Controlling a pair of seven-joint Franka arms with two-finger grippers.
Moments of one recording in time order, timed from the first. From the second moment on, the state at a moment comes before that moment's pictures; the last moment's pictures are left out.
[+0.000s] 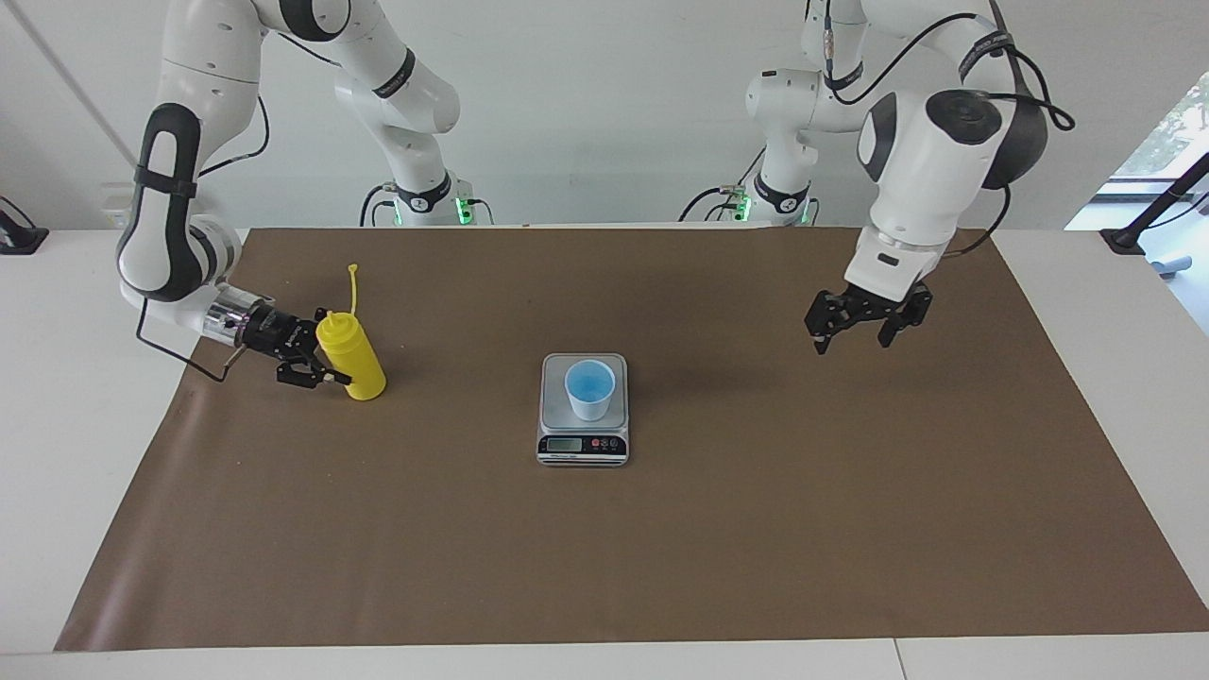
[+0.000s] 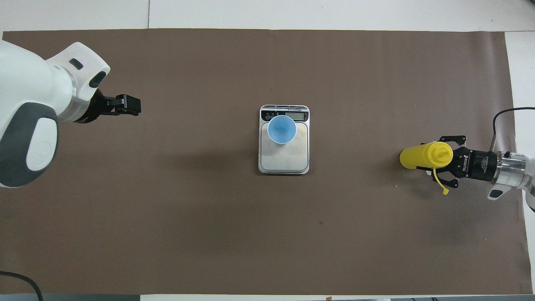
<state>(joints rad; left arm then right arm) -0.21 0.05 0.01 -1.79 0.03 1.93 -0.20 -0.36 0.31 -0.13 -2.19 1.16 1.73 0.54</state>
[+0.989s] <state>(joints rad) -0.04 -0.01 0.02 -1.64 0.00 1.62 0.01 0.01 0.17 -0.12 -2.04 1.04 2.10 1.10</state>
